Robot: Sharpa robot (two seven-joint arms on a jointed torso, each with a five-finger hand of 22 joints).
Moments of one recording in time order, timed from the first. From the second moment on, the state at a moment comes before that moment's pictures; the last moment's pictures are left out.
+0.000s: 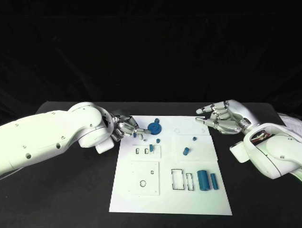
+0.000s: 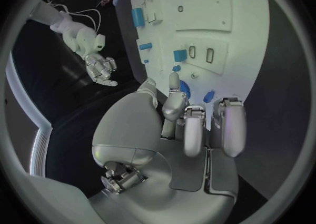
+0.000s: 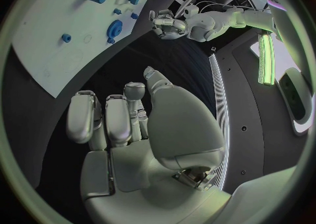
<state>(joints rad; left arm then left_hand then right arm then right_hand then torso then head) 1.31 -0.85 -0.01 1.61 -0.81 -0.03 -0.52 1.17 -0.01 -0.02 0.29 0.12 1.09 0.06 0.38 0.35 1.36 -0.01 1.18 1.11 1.47 -0.07 1.57 1.31 0.05 1.46 0.04 1.48 1.31 1.16 -1.04 0.04 1.77 -0.86 -0.54 0.03 1.34 -0.08 0.12 0.16 0.26 1.00 0.14 0.10 0.12 1.26 0.05 0.83 1.07 1.47 -0.02 1.27 1.12 0.07 1.32 0.09 1.35 1.22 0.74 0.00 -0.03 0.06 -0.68</state>
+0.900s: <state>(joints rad) 1.33 -0.61 -0.03 1.39 -0.99 0.17 -0.69 1.12 0.03 -0.15 0.29 0.06 1.01 0.04 0.51 0.54 1.36 -0.02 1.20 1.13 1.47 -0.07 1.57 1.31 0.04 1.46 0.04 1.50 1.31 1.16 -1.01 0.03 1.75 -0.83 -0.55 0.04 1.35 -0.07 0.09 0.18 0.27 0.98 0.14 0.10 0.12 1.22 0.05 0.71 0.97 1.47 -0.02 1.22 1.07 0.08 1.30 0.09 1.31 1.17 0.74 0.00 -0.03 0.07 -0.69</state>
